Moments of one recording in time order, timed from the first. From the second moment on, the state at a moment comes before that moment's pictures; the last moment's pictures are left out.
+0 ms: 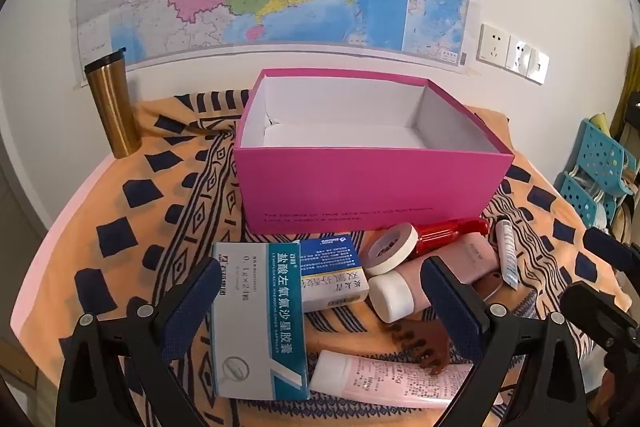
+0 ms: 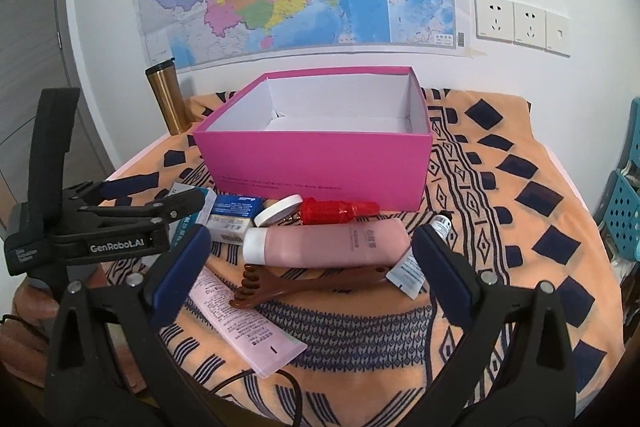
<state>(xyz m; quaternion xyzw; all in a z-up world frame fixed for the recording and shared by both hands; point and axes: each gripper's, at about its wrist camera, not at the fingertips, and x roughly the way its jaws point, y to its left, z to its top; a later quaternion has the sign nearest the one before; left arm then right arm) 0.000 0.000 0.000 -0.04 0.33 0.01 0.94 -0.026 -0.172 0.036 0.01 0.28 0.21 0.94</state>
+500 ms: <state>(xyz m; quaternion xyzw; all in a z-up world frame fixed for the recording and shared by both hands) -0.001 -0.002 -0.003 -0.03 0.32 0.02 0.95 -0.020 -0.166 0.034 0.01 0.28 0.20 0.94</state>
